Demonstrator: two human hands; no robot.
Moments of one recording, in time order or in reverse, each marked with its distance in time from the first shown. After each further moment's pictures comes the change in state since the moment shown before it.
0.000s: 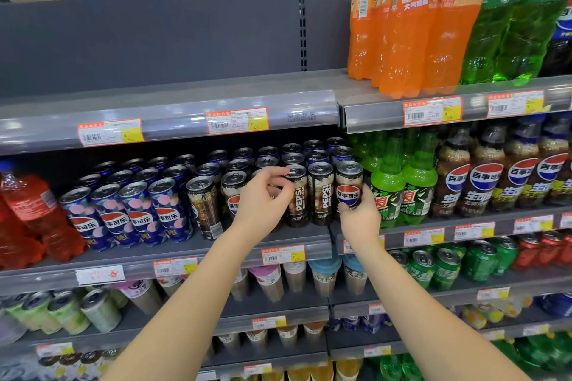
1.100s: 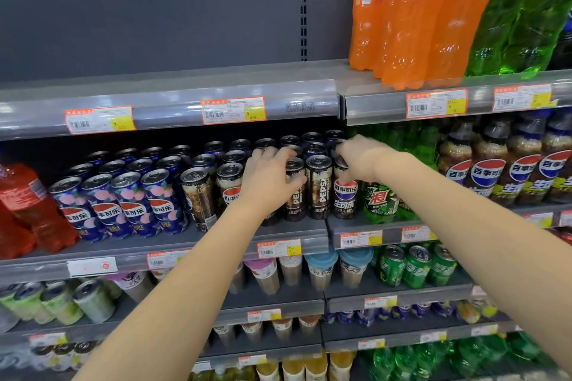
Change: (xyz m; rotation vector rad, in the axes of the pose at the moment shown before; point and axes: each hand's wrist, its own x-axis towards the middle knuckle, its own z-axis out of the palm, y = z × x) left_hand 0.046 -0.002 0.016 0.862 -0.058 0.215; right_hand 0.064 -0.130 -0.052 -1.239 -0.636 -0.472
